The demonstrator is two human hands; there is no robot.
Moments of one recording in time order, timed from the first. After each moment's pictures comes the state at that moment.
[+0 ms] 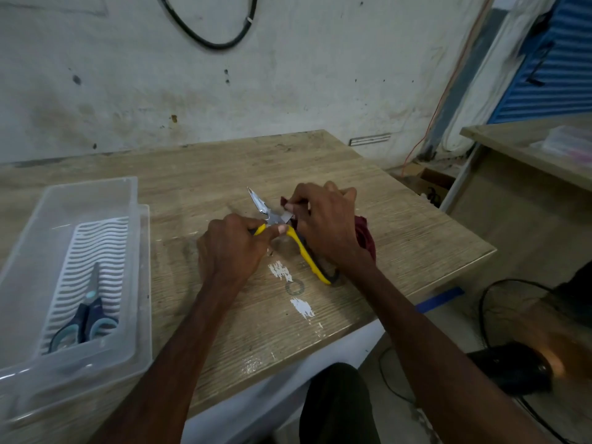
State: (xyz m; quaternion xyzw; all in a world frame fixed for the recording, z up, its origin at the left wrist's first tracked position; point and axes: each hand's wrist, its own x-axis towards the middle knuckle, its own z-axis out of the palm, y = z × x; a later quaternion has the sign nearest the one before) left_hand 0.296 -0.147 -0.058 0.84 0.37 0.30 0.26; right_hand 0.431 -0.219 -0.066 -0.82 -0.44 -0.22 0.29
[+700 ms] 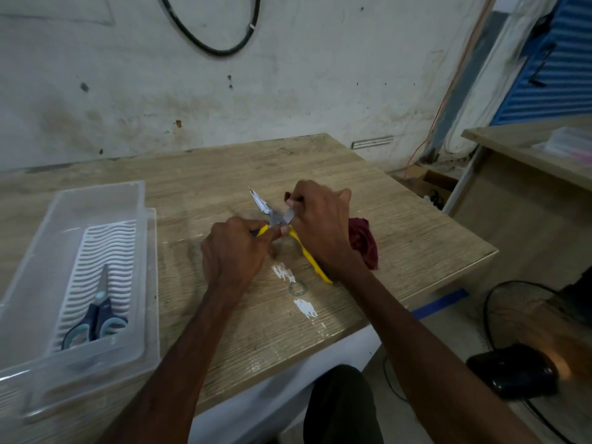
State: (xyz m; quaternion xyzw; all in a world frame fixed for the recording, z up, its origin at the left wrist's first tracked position) left_hand 0.295 -0.145 -0.061 0.83 0.38 0.31 0.26; right_hand 0.424 -0.210 -0.063 -0.83 -0.42 -0.22 0.30
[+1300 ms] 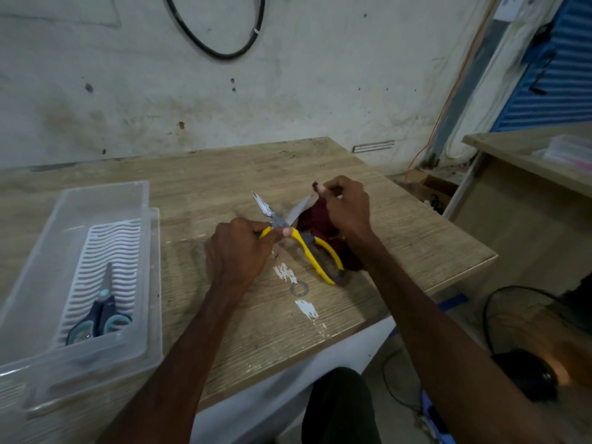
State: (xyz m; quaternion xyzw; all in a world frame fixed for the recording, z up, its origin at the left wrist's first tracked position) left_hand 0.295 -0.144 -0.061 0.84 0.37 0.31 0.24; right_hand 0.467 -0.216 -0.058 -0.82 -0.27 -0.07 0.50
